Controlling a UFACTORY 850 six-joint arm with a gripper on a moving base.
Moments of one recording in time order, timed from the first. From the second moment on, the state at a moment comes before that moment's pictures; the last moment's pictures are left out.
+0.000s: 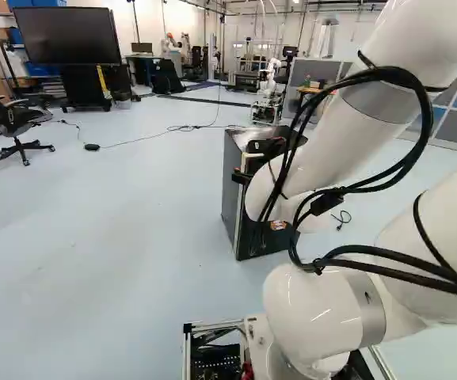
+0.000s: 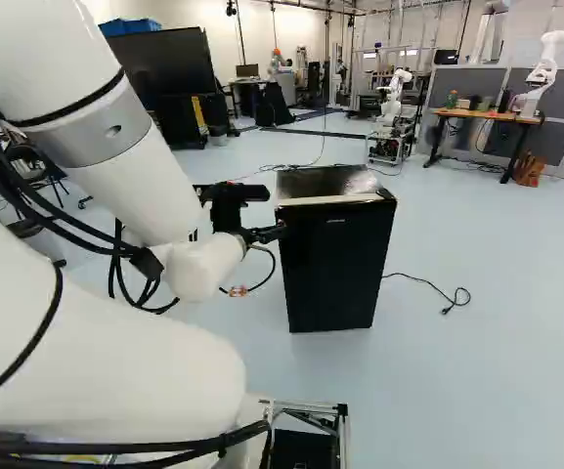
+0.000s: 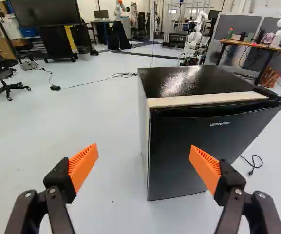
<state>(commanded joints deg) 0.3 15.9 -5.1 0.0 50.0 0.0</state>
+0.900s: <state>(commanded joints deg) 3.5 10.1 -9.0 4.8 55.7 0.0</state>
